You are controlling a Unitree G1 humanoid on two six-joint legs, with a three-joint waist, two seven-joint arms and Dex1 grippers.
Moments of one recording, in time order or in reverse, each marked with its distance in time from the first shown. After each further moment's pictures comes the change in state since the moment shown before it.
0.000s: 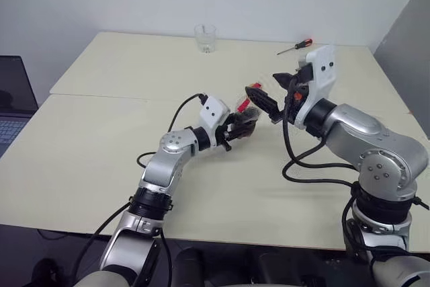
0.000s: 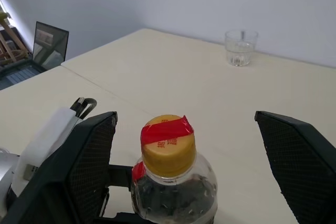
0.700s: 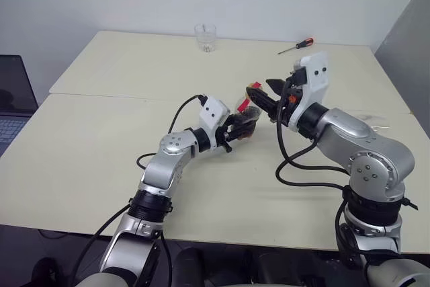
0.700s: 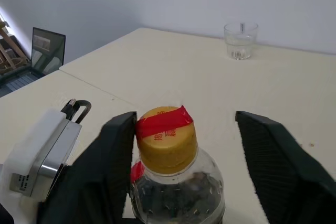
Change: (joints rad) left arm 0.015 0.001 0.000 -0.031 0.000 0.026 0.020; right arm 0.025 0.047 0.013 0.029 -0.023 -0.037 -0.007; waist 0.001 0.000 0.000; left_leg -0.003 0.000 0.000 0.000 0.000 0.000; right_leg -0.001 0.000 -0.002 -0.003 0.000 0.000
